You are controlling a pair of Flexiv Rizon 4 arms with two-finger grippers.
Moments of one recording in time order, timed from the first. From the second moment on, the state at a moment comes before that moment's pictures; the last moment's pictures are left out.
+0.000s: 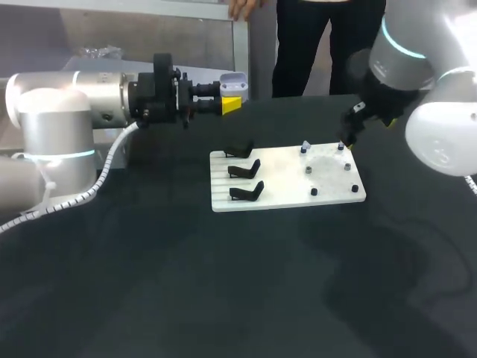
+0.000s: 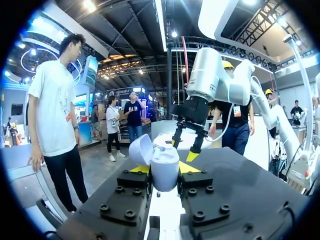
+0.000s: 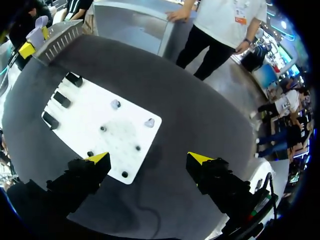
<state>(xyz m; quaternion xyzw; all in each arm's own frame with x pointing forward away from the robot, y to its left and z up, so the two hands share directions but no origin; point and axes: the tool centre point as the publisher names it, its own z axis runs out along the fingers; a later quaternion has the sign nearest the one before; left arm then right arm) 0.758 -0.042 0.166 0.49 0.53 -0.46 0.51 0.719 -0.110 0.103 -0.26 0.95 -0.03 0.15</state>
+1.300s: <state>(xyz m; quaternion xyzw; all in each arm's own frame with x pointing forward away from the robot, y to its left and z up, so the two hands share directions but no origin) 0.760 -0.043 0.166 0.50 0.53 -0.46 0.51 0.762 -0.091 0.042 -0.18 0.97 -0.08 0.10</state>
